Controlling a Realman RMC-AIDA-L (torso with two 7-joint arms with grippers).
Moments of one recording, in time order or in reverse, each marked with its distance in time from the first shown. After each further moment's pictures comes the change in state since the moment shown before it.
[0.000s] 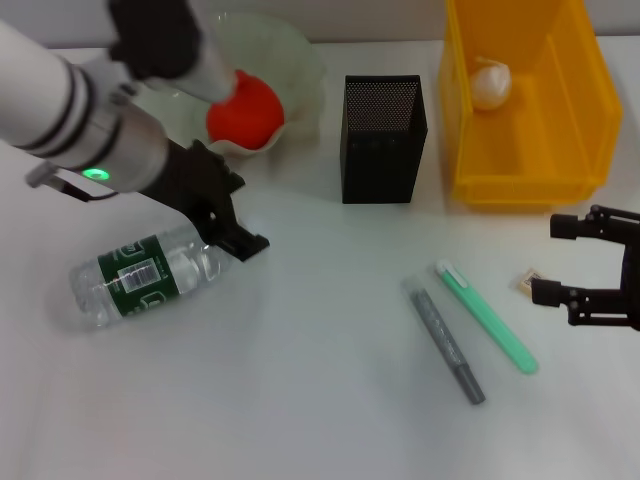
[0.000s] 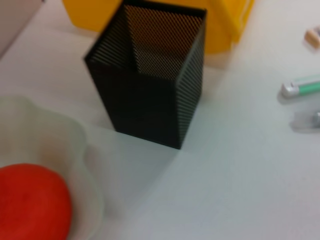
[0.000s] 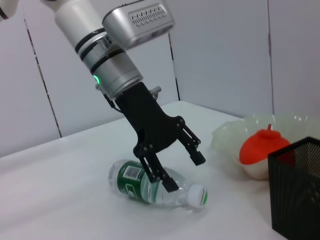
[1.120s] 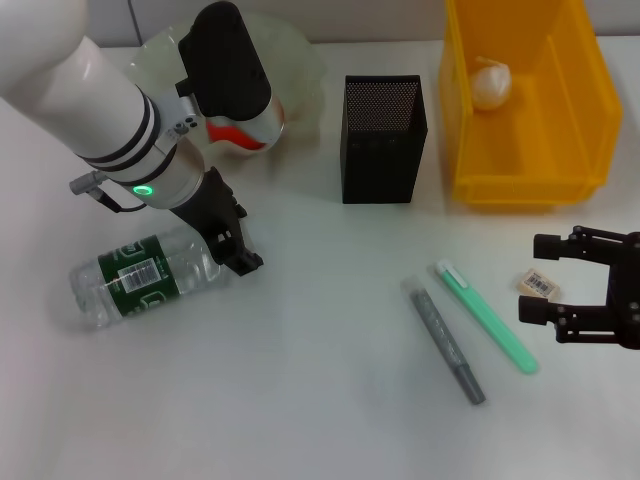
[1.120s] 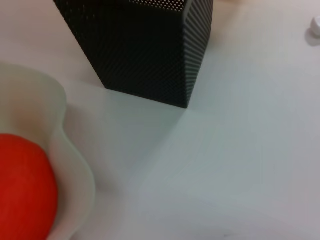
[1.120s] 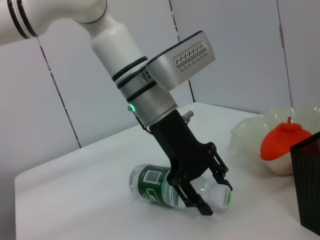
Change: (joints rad) left arm -0.160 -0.004 0.090 -0.304 0.088 -0.130 -0.036; right arm 0.019 0.001 0.002 0.079 -0.003 -0.025 0.010
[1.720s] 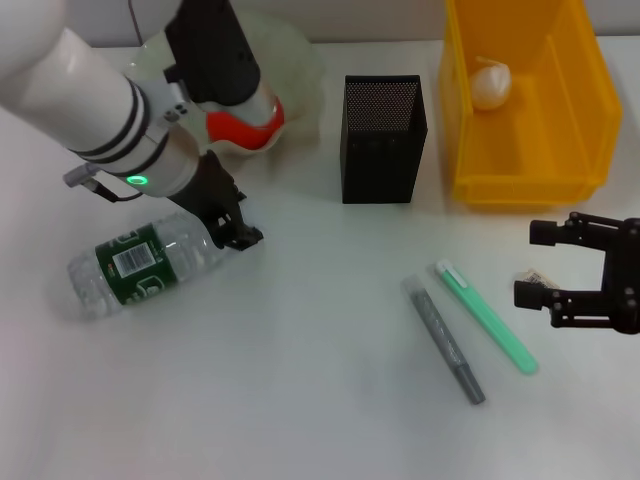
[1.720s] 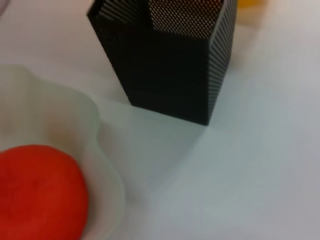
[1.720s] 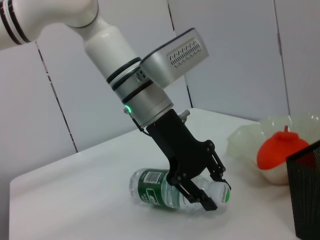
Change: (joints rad) left arm 0.055 0.002 -0.010 0.094 -0.007 -0.019 -0.012; right arm 0.024 -0.002 0.006 0.009 0.007 0.012 -0.003
